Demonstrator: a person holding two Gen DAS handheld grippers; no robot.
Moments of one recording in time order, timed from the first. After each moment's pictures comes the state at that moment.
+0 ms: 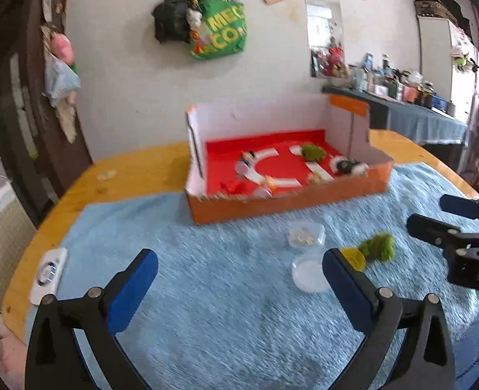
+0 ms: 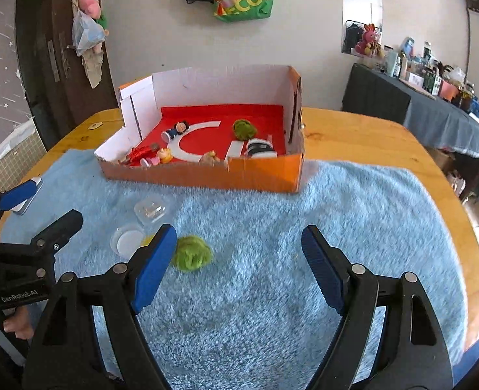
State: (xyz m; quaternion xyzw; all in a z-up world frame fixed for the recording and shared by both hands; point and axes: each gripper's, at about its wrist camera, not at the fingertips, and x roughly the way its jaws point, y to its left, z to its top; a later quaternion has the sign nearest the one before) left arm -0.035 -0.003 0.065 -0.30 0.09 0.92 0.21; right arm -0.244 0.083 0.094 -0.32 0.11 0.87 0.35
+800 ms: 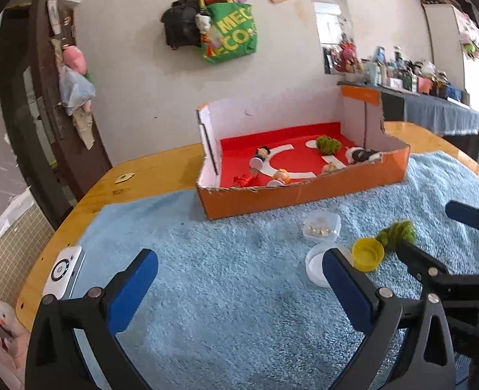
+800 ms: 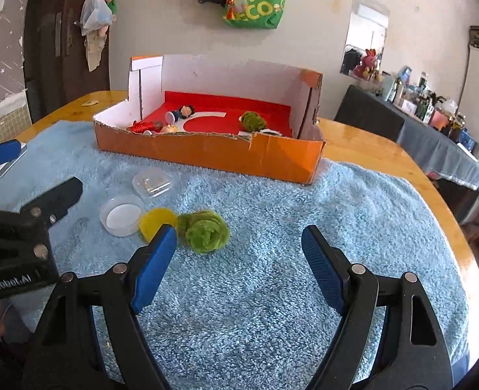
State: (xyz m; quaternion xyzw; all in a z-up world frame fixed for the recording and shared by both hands) left arm -0.026 0.006 0.054 -0.28 0.13 0.94 0.16; right arm -0.268 0.060 0.064 -0.33 0.03 0.86 0.38
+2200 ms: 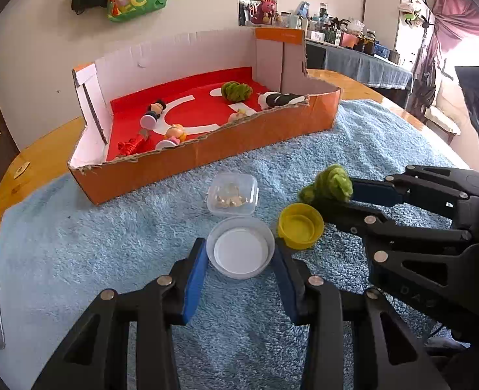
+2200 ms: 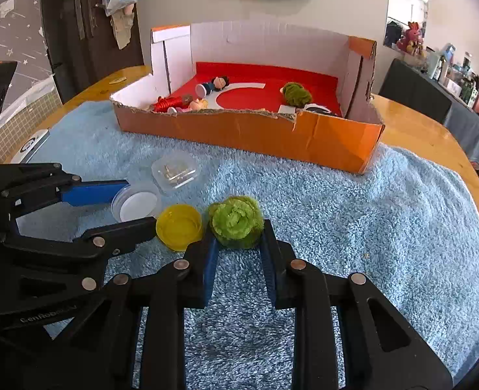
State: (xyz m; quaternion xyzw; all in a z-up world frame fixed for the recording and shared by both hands) left arm -0.053 0.045 0.023 -0.38 0.15 0.84 0.36; right arm -0.283 0.079 0.054 -0.37 0.08 0.88 0.28
